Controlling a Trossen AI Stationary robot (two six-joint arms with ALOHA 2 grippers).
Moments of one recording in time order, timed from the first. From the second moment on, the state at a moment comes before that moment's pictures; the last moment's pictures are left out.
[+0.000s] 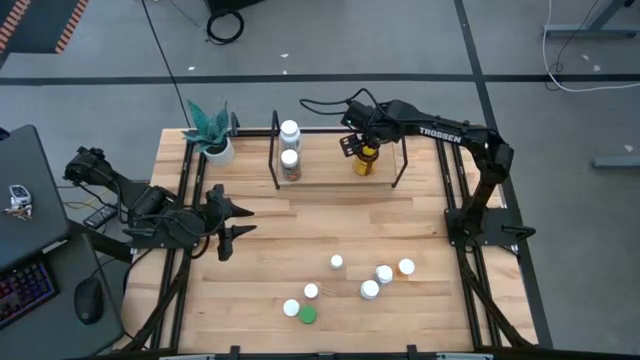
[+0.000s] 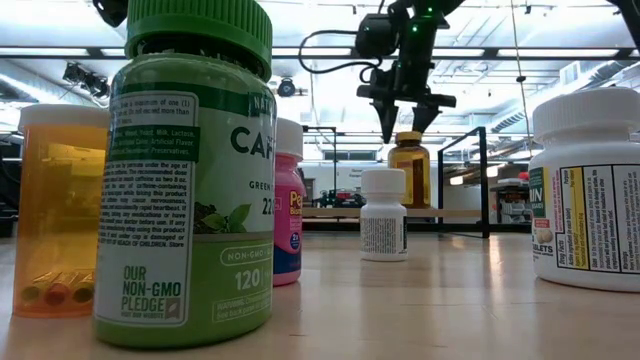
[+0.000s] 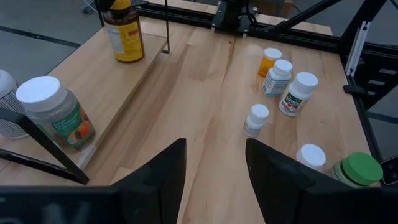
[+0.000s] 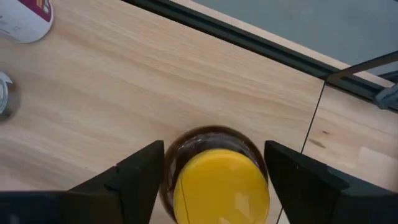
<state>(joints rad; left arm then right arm) -0.54 0.86 0.87 -0.63 -0.66 -0.52 -0.46 1.75 1.62 -1.11 0.29 0.71</state>
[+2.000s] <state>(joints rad) -0.54 0.86 0.88 -0.63 -0.67 -0.56 -0.58 1.74 1.62 -1.16 -0.02 -0.33</state>
